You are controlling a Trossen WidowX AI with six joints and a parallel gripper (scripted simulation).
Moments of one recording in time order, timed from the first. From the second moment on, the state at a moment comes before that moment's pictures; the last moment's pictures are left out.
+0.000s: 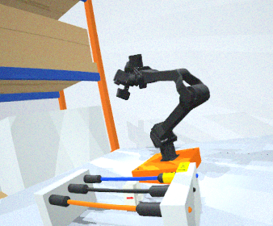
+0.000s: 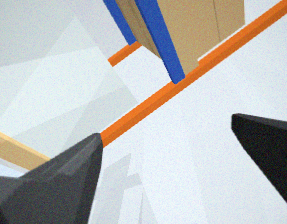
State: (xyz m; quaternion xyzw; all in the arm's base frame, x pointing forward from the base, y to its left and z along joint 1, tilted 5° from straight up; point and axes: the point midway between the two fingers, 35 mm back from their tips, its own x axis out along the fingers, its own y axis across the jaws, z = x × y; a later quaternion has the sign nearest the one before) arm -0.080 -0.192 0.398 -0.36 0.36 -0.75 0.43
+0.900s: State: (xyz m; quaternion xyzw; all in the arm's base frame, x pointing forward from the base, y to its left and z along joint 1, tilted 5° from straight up) arm 0.173 -0.207 0.368 -0.24 0.03 -0.42 0.87
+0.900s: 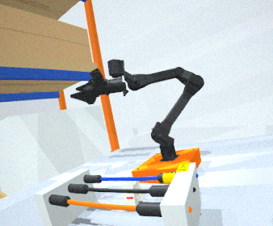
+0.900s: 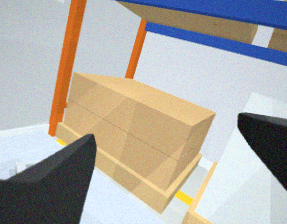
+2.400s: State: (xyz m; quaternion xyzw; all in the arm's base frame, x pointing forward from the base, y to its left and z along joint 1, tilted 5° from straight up) arm 0.249 0.140 0.183 -0.11 0.41 0.20 0.88
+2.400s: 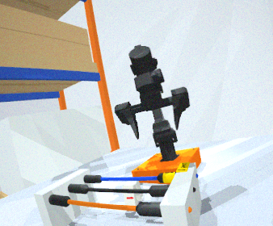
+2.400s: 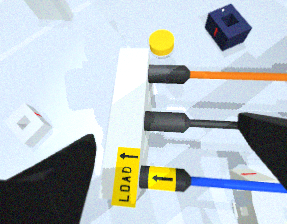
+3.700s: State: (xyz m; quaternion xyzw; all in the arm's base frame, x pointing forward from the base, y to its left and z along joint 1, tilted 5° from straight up) arm 0.232 0.063 0.134 -0.17 0.56 0.16 0.80
